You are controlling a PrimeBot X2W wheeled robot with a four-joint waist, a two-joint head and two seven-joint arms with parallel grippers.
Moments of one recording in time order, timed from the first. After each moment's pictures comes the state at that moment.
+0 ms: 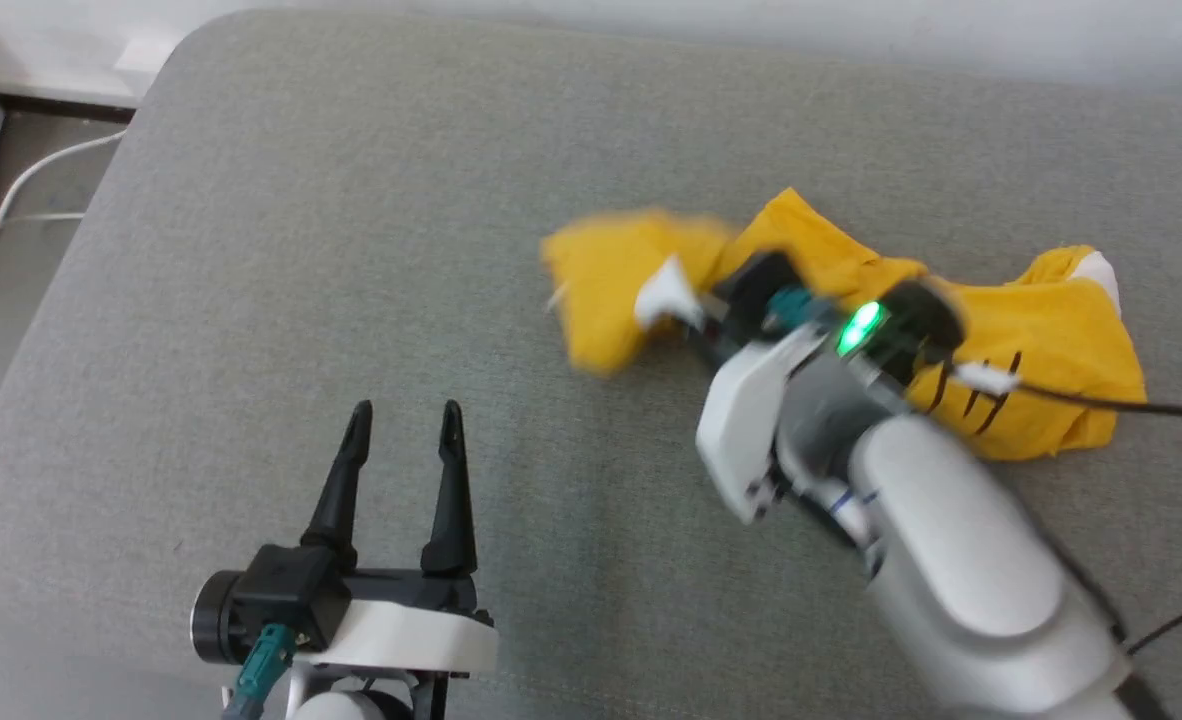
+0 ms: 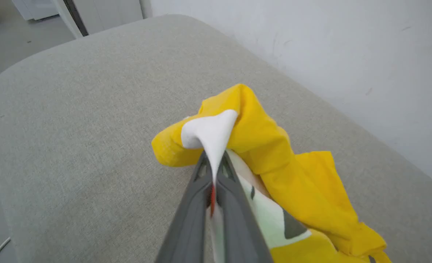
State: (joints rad) left arm 0.00 0.05 -0.20 -0.09 -0.20 0.10 -0.26; right arm -0.59 -0.08 0.45 0.30 0.15 0.13 0.36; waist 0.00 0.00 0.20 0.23
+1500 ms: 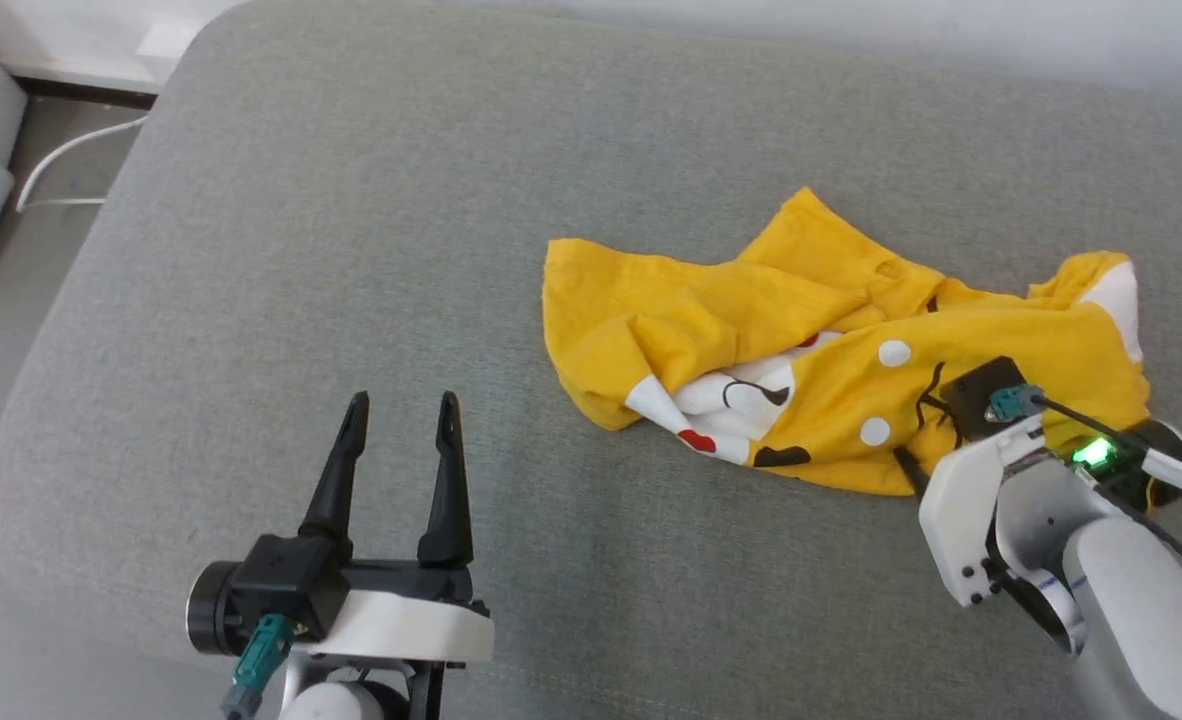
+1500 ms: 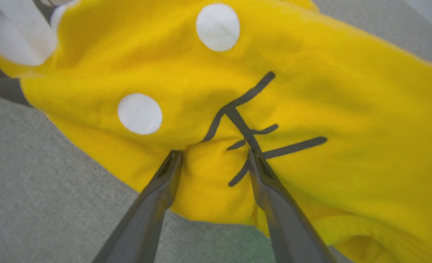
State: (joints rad) left arm -0.02 0.05 -0.19 -0.07 -0.19 0.10 -0.26; right arm -0.32 -0.32 0.29 0.28 0.16 0.13 0.48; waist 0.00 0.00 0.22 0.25
